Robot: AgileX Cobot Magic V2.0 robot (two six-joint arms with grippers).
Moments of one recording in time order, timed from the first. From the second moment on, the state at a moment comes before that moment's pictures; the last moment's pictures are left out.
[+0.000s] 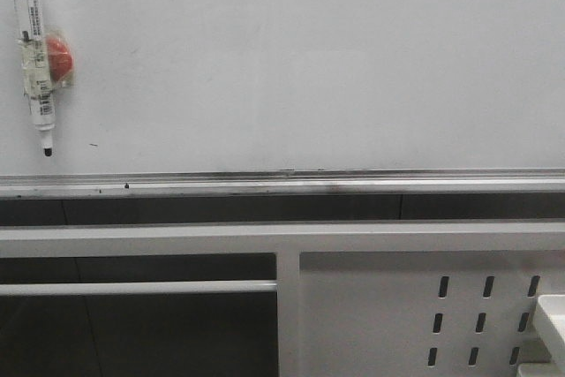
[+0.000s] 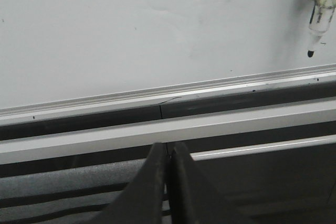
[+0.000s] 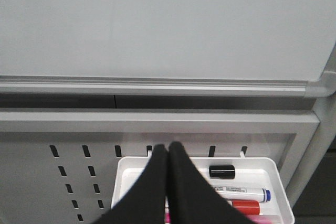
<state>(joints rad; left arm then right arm) -0.07 0.00 0.00 -0.02 0.33 0.12 -0.13 -0.01 0.01 0.11 0.33 -0.14</state>
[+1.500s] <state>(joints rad) -0.07 0.05 -0.17 -0.14 0.25 0.12 -0.13 0.02 -0.21 0.20 0.29 0.18</state>
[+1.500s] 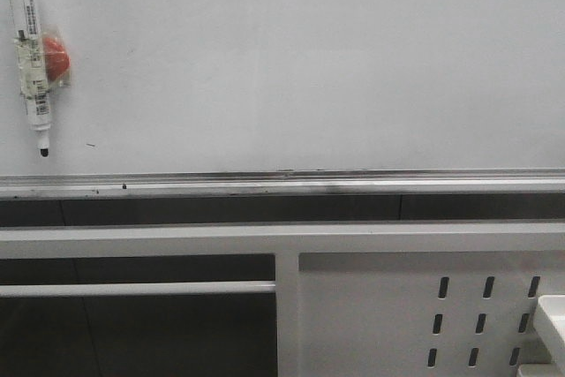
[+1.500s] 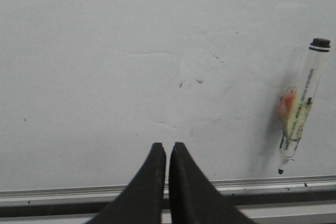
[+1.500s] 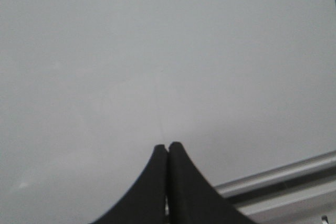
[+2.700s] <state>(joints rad) -0.08 0.42 -0.30 -0.27 -0.06 0.12 -0.12 0.19 -0.41 0.47 0.73 -0.25</state>
